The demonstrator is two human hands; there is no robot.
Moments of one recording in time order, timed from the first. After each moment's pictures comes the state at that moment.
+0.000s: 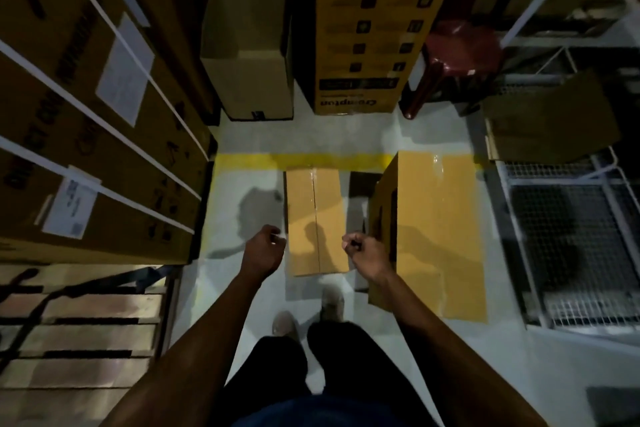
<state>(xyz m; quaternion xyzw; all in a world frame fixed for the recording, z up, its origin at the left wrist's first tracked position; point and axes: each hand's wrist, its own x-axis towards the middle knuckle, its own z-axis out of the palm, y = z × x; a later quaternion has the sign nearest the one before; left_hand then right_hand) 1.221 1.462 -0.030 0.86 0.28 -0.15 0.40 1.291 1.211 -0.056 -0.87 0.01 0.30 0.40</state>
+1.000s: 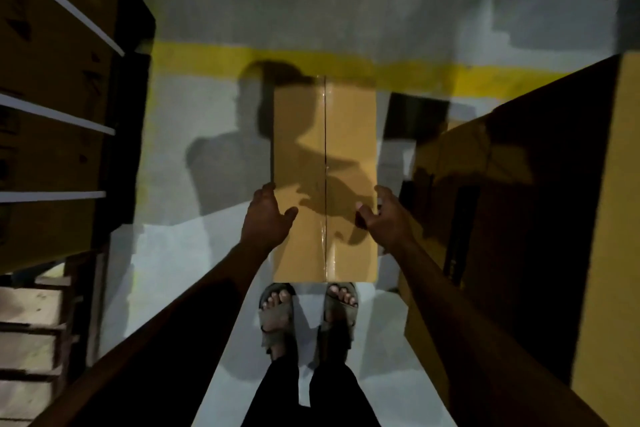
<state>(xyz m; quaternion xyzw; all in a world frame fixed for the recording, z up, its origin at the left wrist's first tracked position) 1.383 1.497 -0.507 0.84 0.33 -0.24 0.36 1.461 1.259 -0.528 -0.86 0.09 0.36 0.35</state>
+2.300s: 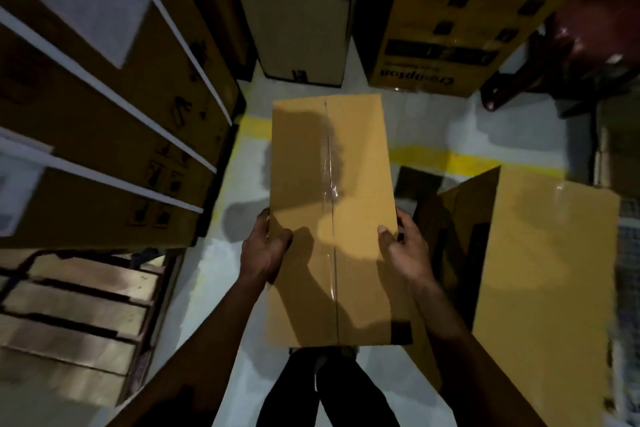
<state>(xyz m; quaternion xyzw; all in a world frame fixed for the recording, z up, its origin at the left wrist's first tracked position) 1.292 1.545 -0.192 0.71 0.48 -0.10 0.52 1.417 1.293 -0.214 -0.85 0.06 0.28 0.45</state>
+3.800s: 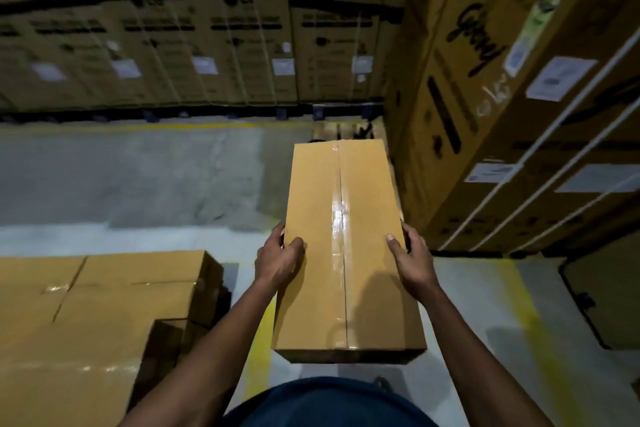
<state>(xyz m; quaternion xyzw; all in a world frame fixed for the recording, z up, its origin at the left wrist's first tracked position) 0.725 1.325 0.118 0.34 0.78 0.34 0.41 1.009 1.403 0.093 -0.62 -0.56 0.45 0.32</state>
